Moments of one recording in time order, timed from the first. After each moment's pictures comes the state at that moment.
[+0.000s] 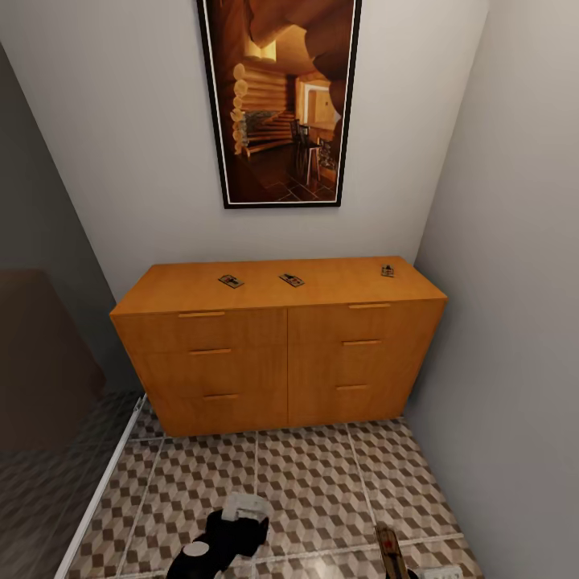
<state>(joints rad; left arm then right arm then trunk) -0.09 -0.15 -0.19 -1.20 -0.04 0.49 0.02 -0.35 -0.10 0.15 -0.02 -0.14 -0.63 0.18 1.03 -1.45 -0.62</state>
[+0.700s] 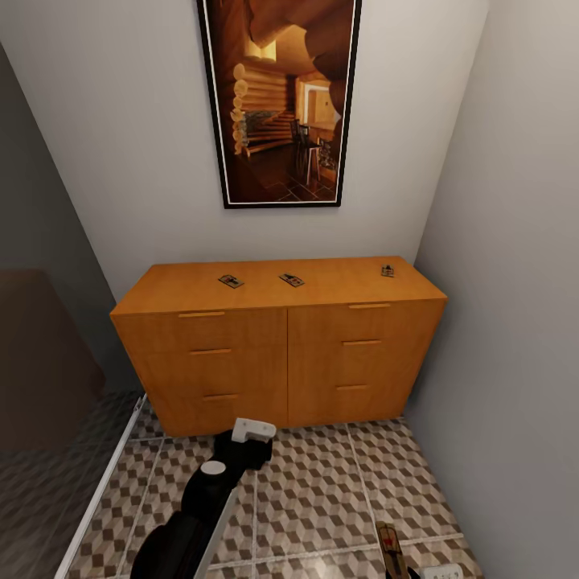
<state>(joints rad) -0.28 -0.15 -0.29 -1.36 -0.05 0.64 0.14 -0.35 -0.09 0.16 -0.03 -0.14 -0.63 0.14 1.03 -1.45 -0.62</state>
